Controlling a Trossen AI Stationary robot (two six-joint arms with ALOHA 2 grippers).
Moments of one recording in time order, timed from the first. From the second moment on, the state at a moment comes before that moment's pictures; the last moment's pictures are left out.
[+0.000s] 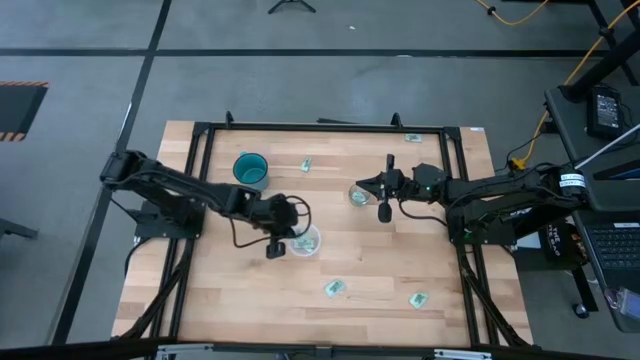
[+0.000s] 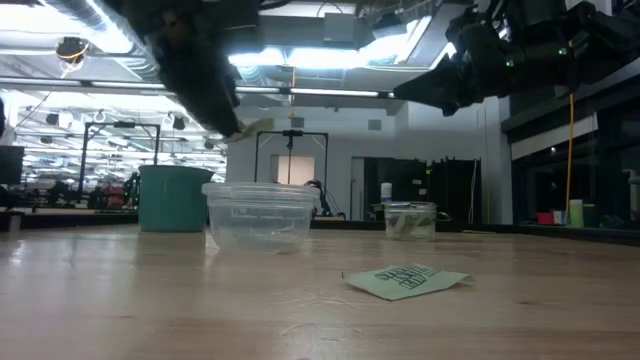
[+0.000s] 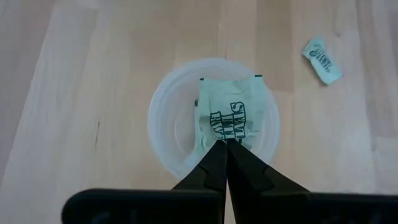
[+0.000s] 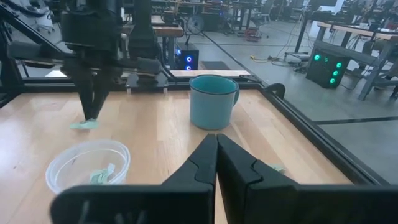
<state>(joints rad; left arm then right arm) -0.15 1.44 0.91 -0.41 -0.02 -0.28 -0.14 1.16 0.39 0.66 0.03 -0.06</state>
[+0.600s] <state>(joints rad) -0.14 1.74 1.21 -0.68 -0.03 -0.07 -0.14 1.17 0.39 0.60 0.03 0.00</state>
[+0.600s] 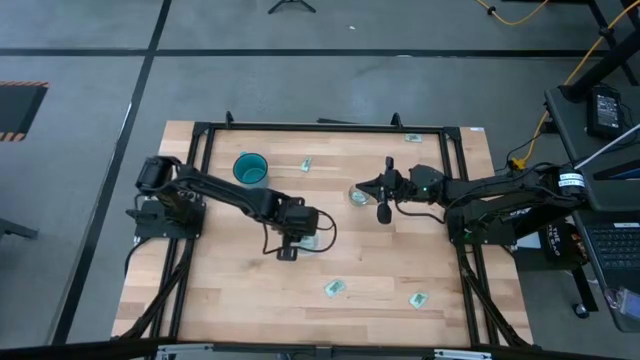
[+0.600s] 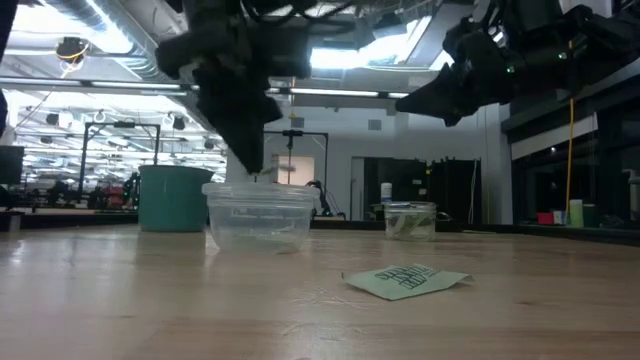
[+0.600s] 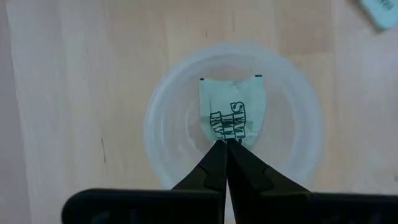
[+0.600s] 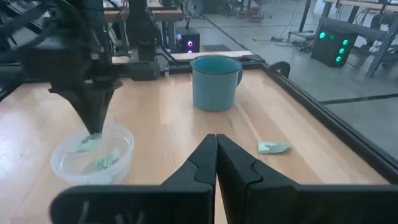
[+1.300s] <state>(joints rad) -0.14 1.80 1.21 -0.66 -0.03 -0.04 -0.14 1.17 0.39 0.59 0.03 0.00</state>
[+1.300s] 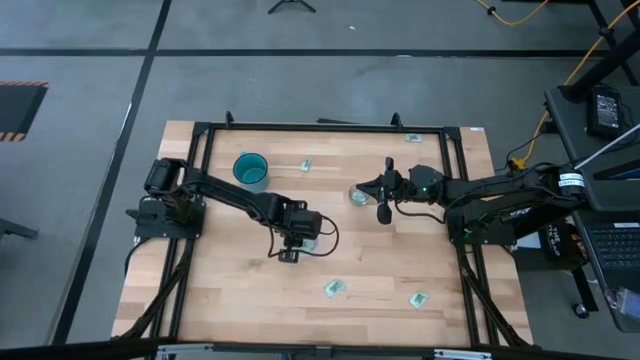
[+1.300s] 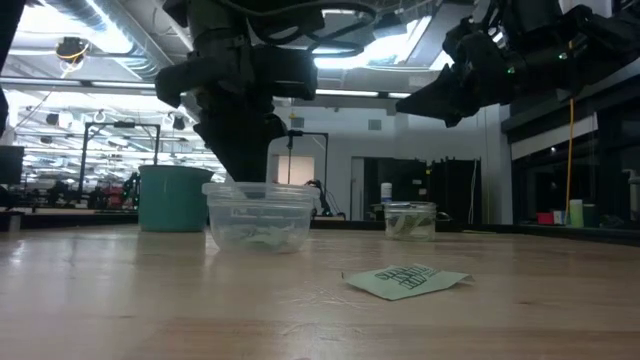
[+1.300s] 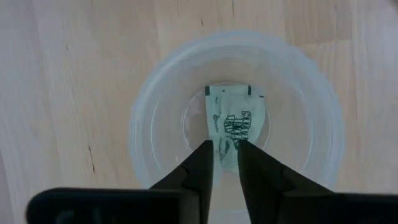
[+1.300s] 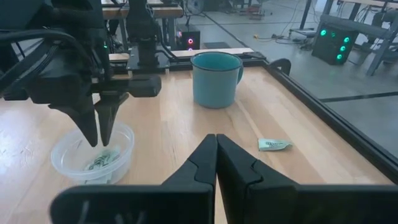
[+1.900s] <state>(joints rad) -0.14 1.52 1.19 -0.70 -0.07 0.16 -0.14 1.17 0.39 0.56 0.03 -0.04</state>
